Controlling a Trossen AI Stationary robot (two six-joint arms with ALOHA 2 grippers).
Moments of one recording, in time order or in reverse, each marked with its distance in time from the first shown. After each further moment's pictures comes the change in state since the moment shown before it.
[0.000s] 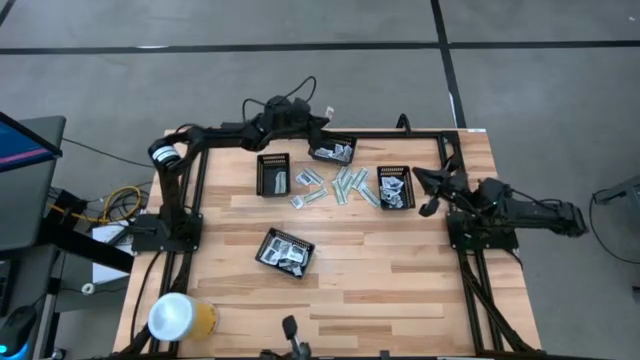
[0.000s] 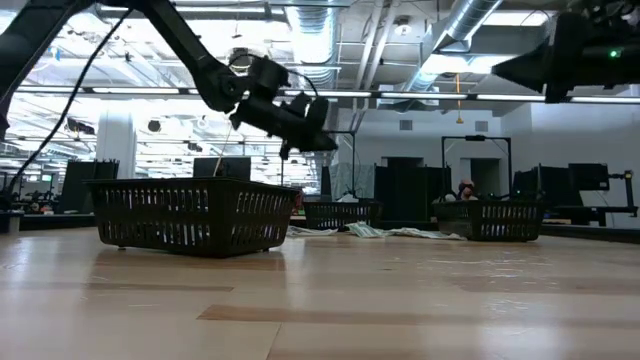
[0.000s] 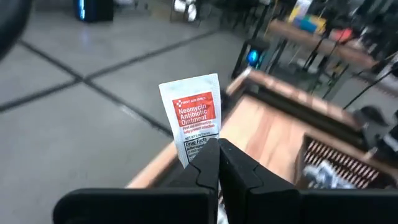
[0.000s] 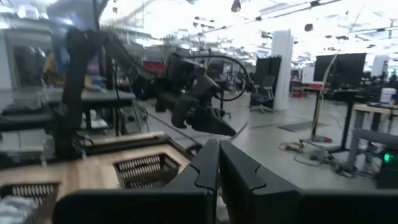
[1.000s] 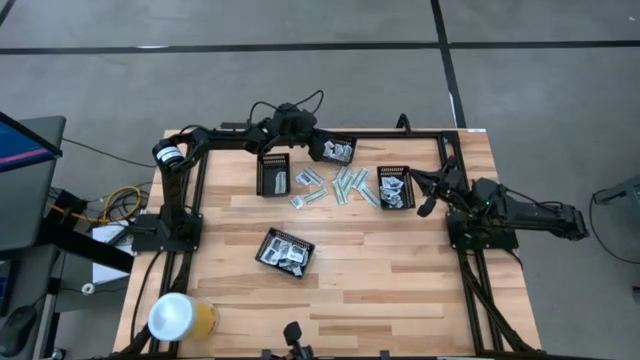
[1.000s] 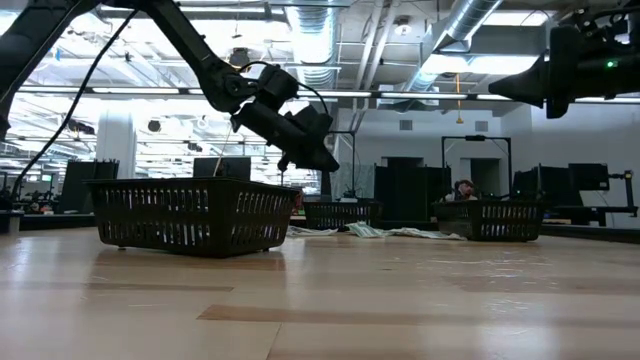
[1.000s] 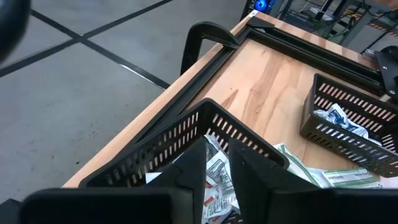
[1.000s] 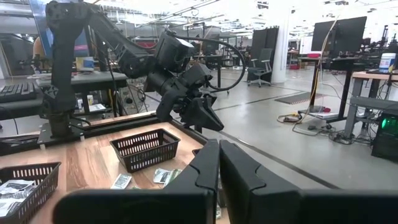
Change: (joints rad) left arm -0.035 0.022 0.014 -0.192 -0.029 0.076; right arm -0.037 0.000 0.000 -0.119 0.000 0.115
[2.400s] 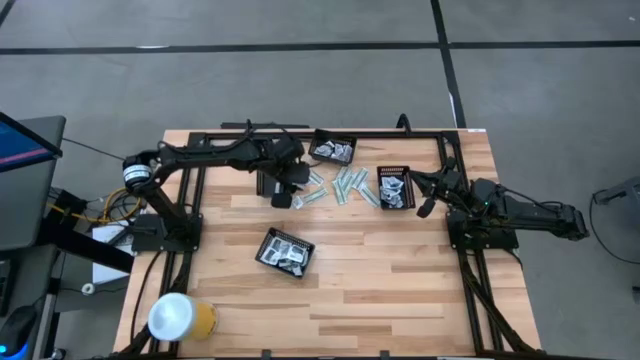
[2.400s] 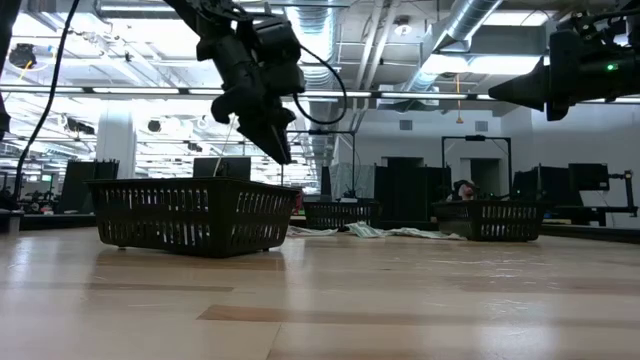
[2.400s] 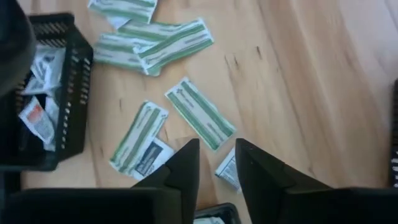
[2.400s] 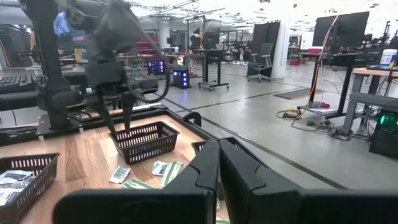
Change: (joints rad) left arm -0.263 -0.283 0.000 -0.876 -0.070 0.699; right arm 0.000 0.000 0.000 -0.030 0.000 0.000
